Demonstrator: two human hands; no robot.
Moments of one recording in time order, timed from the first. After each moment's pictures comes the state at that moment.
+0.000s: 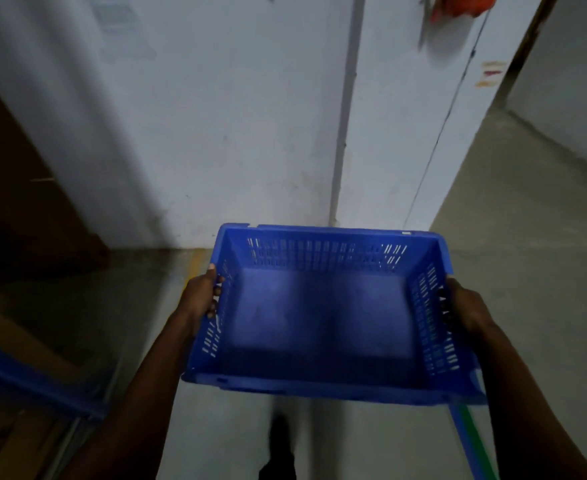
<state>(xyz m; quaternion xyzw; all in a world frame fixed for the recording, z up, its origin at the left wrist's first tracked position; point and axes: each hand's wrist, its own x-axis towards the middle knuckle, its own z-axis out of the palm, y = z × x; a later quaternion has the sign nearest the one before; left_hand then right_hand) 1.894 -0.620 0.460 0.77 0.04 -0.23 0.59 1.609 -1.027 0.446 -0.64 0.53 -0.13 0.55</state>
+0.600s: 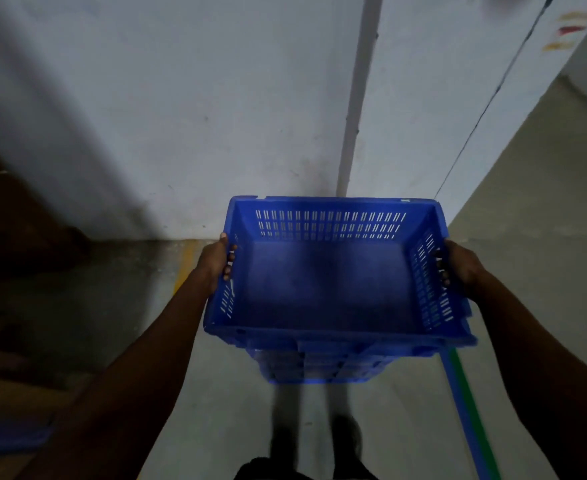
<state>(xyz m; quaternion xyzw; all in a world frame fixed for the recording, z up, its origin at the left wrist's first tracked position) 2.137 -0.802 0.418 0.76 0.06 -0.29 0.58 1.857 -1.219 0.405 -0.62 0.53 -0.07 0.57</state>
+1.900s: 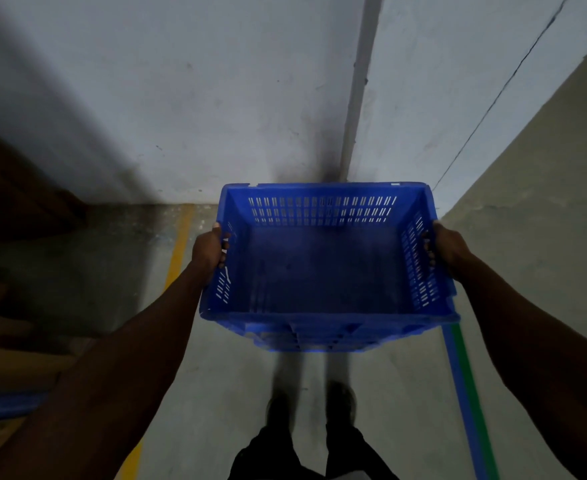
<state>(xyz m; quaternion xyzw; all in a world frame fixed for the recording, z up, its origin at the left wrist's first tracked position) 2.162 -0.835 0.325 0.80 0.09 -0.25 0.54 1.906 -1.252 0.332 -0.63 0.52 -0.05 0.58</state>
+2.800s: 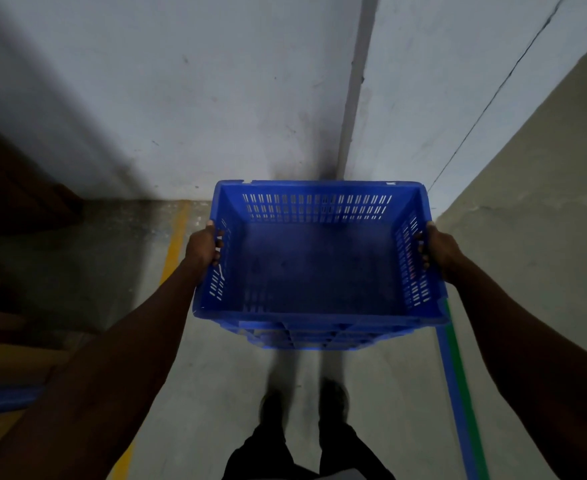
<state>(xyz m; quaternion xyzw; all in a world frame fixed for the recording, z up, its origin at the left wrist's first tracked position) 2.156 -0.836 0.323 0.81 0.10 -0.25 0.53 1.895 -1.252 0.332 -0.65 0.50 -0.03 0.57</state>
